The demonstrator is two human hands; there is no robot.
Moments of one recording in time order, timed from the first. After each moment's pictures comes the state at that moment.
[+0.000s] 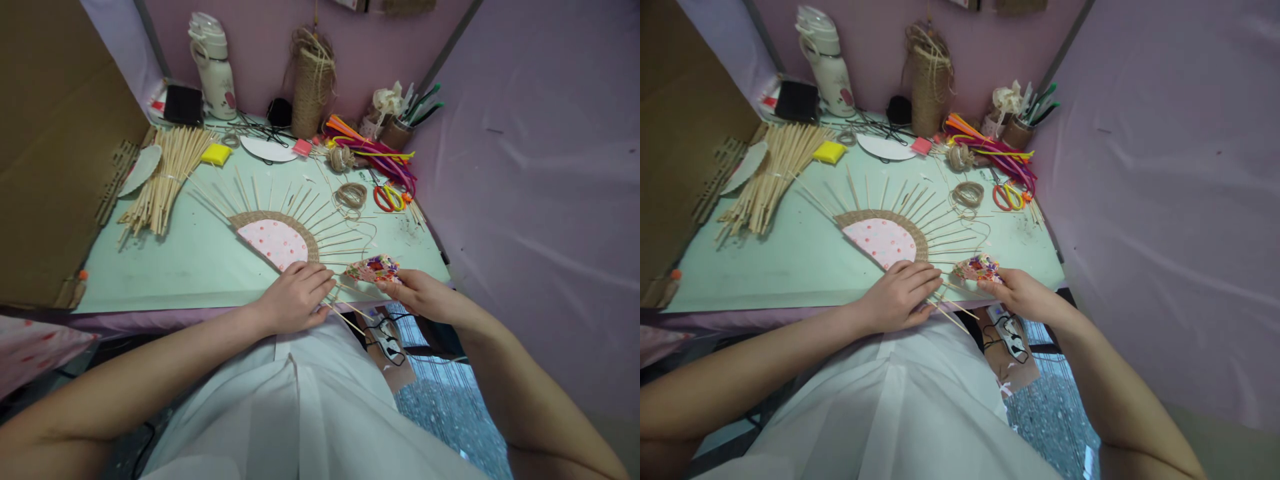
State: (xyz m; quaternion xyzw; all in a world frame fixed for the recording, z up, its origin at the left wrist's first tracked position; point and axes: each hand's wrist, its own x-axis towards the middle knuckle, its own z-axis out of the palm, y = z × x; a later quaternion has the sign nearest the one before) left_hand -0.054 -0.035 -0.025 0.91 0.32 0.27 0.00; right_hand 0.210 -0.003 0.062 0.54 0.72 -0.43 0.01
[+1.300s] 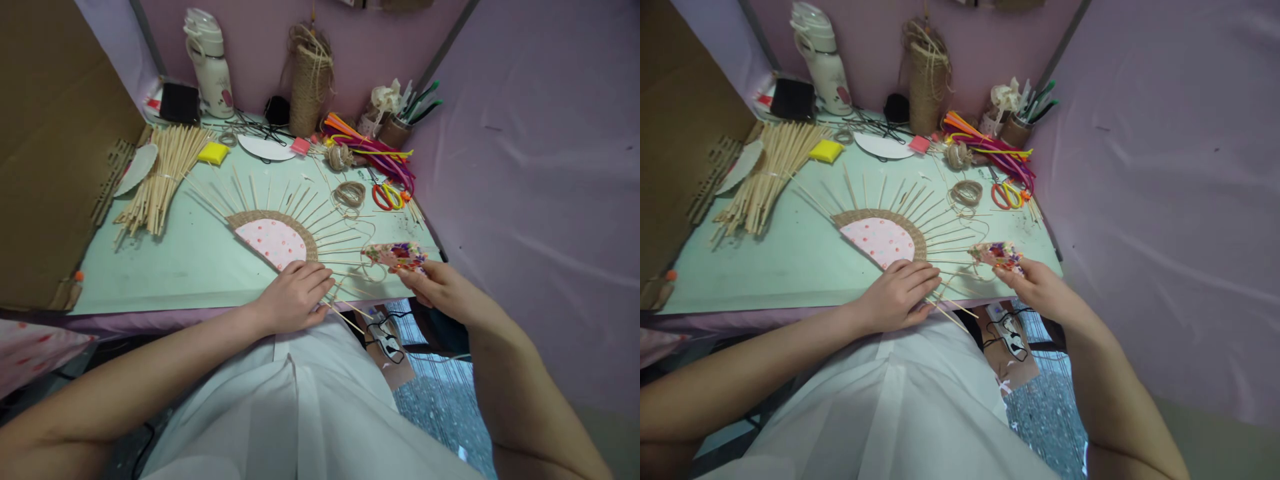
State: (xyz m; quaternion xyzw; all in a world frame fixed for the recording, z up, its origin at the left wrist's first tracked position) left_hand -0.054 -0.035 -0.026 0.91 0.32 0.28 0.00; right_hand 0.222 -0.010 0.079 0.62 0.69 -0.37 -0.09
